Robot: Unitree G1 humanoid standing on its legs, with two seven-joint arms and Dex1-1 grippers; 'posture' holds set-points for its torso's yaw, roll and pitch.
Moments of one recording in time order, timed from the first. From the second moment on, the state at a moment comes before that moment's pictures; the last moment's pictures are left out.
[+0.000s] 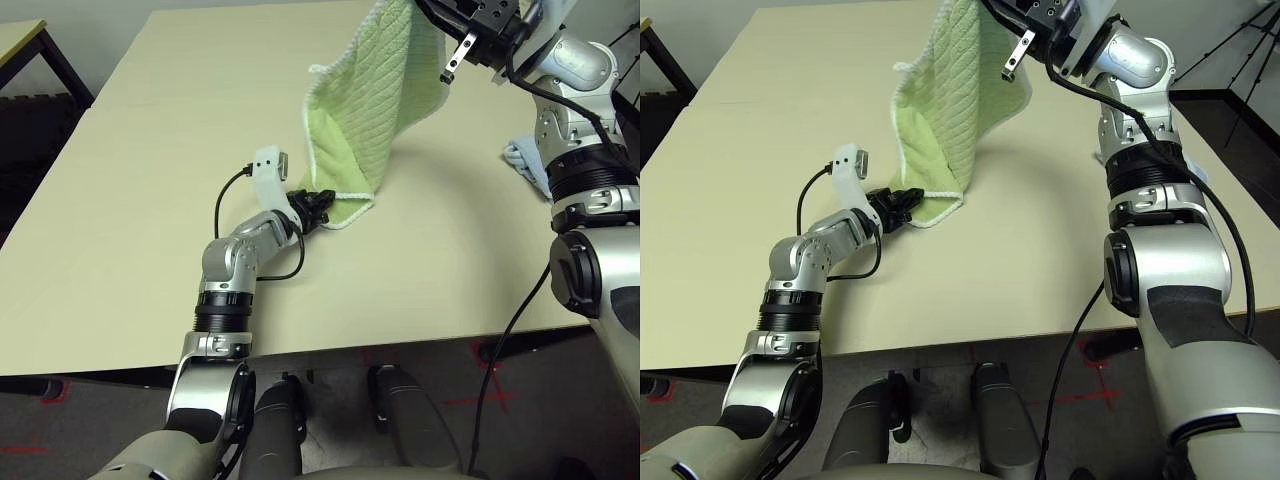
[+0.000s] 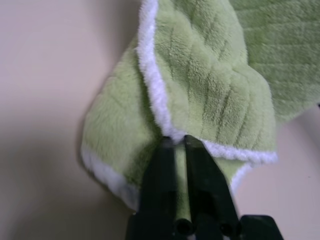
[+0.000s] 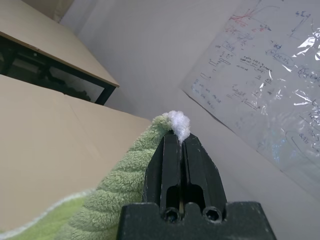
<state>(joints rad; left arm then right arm) -0.65 0.10 0.14 0.21 -0.45 0.78 -0.23 -1.29 -0.45 -0.05 0.87 0.15 -0.45 0.91</state>
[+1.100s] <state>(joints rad) -0.61 0.16 0.23 0.08 -0.49 0.86 -0.16 -1.26 -0.44 -0.05 0.86 0.15 -0.45 0.91</state>
